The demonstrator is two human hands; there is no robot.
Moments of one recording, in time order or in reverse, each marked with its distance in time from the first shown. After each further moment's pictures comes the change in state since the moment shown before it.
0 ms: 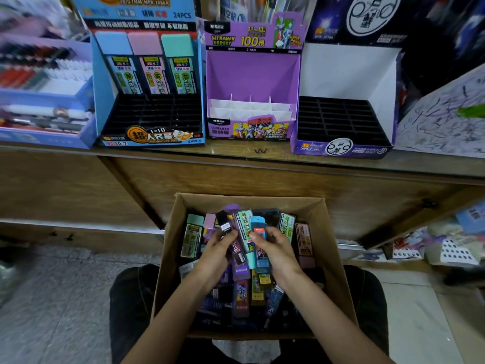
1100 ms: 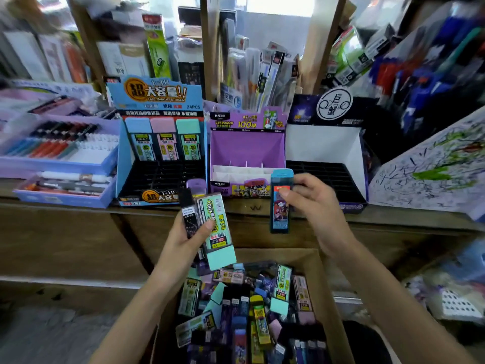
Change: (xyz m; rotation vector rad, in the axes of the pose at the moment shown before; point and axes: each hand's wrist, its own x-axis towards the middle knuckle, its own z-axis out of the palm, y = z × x) left_hand -0.053 0.142 0.014 0.308 -0.068 0.685; right_hand -0.039 -0.210 -0.016 -0.165 -0.155 -0.662
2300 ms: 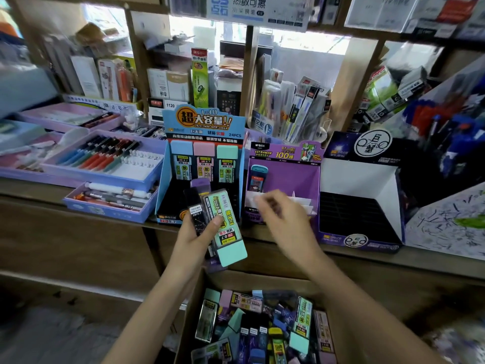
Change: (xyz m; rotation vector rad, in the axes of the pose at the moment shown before) left_hand 0.025 0.031 -0.028 -0.166 0.141 0.032; right_hand 0.037 -0.003 0.090 -0.560 -0.056 -0.218
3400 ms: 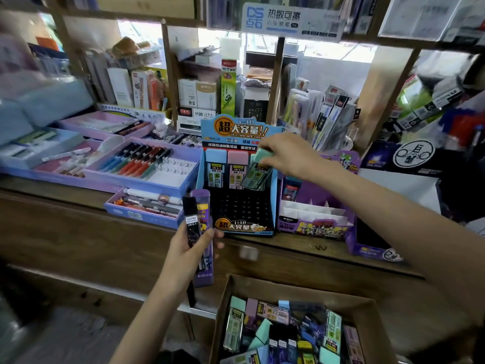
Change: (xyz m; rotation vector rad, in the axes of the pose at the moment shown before) left_hand -0.003 0.025 -0.067 0.103 0.054 0.051; right_hand 0.139 -0.069 0.005 -0.753 -0.235 -0.441
